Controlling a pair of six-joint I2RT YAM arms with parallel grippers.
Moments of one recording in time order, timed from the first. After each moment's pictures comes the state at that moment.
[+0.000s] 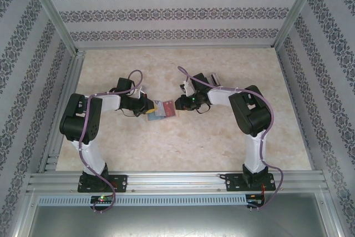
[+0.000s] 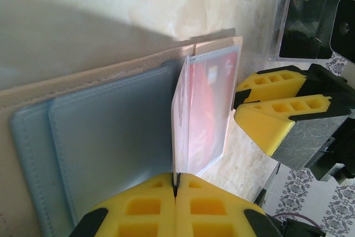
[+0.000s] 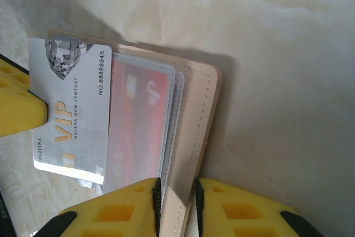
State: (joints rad) left arm -0.16 1.85 0.94 -0.16 0.84 -0.61; right arm 0.46 2.03 1.19 -0.20 -0.64 0.38
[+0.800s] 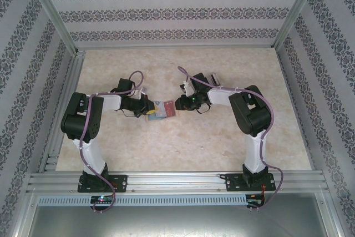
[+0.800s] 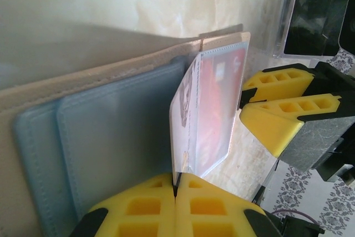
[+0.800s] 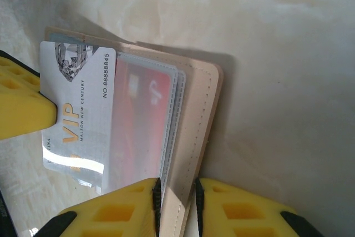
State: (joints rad) left arm -0.16 1.88 0.94 -0.15 0.85 -0.61; right arm 0.46 2.03 1.19 -0.22 -0.64 0.38
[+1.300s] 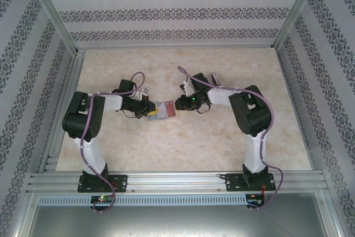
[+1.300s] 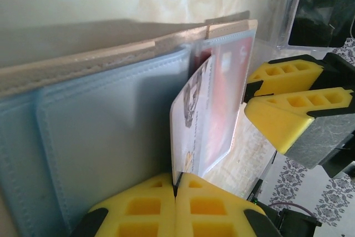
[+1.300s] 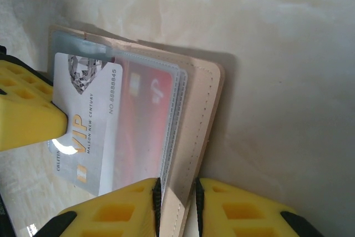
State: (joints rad) left arm -0.17 1.90 0.94 -0.15 0.88 -0.62; right arm 0.46 2.03 1.19 -0.23 -0.64 0.37
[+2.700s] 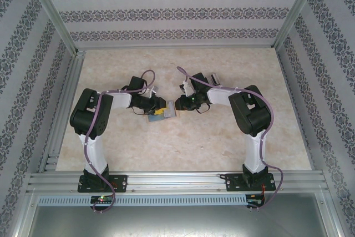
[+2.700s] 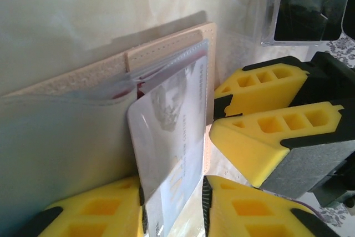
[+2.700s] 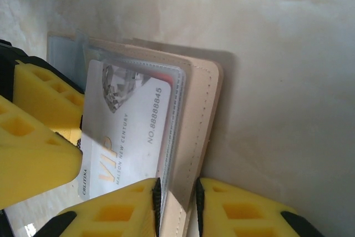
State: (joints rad) left arm -0.27 1.96 1.05 -0.15 0.84 -0.65; right arm 0.47 2.03 1.21 -0.25 -0.63 0.36
